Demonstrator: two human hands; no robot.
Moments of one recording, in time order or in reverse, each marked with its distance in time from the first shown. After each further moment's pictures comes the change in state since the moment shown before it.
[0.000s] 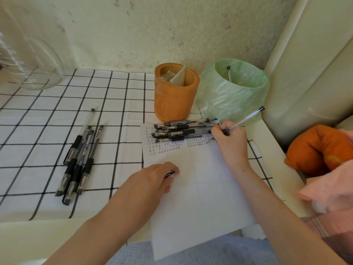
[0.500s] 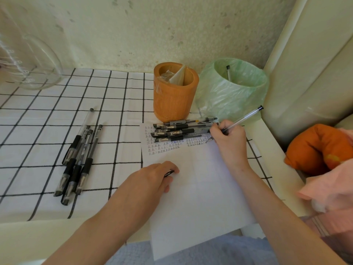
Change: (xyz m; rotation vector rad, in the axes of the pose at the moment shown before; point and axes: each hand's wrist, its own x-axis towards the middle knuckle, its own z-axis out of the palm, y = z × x) left_hand 0.001 0.001 -0.001 0.016 -0.006 0.000; right_hand 0.000 -0.001 0.001 -0.006 -0.004 -0.014
